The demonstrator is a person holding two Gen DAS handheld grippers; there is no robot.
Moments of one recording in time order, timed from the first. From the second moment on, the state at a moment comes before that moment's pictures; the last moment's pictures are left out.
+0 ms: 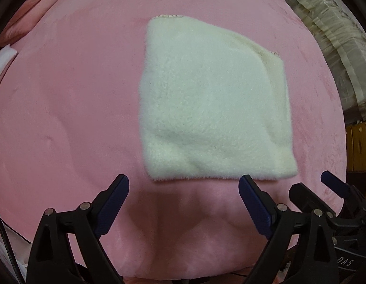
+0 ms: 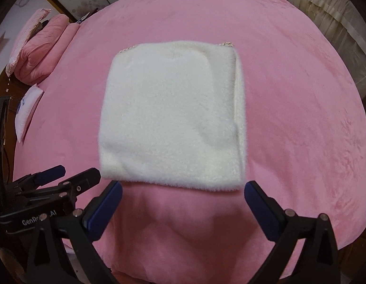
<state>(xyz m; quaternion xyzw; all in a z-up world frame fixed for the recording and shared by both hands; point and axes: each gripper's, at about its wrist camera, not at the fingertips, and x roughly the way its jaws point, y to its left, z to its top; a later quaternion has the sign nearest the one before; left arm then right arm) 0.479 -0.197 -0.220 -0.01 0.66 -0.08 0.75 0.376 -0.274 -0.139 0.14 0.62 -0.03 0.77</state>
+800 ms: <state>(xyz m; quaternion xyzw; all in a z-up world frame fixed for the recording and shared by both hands) 0.487 -0.198 -0.233 0.03 0.65 -0.06 0.75 0.394 -0.288 -0.144 0.14 0.63 -0.04 0.76</state>
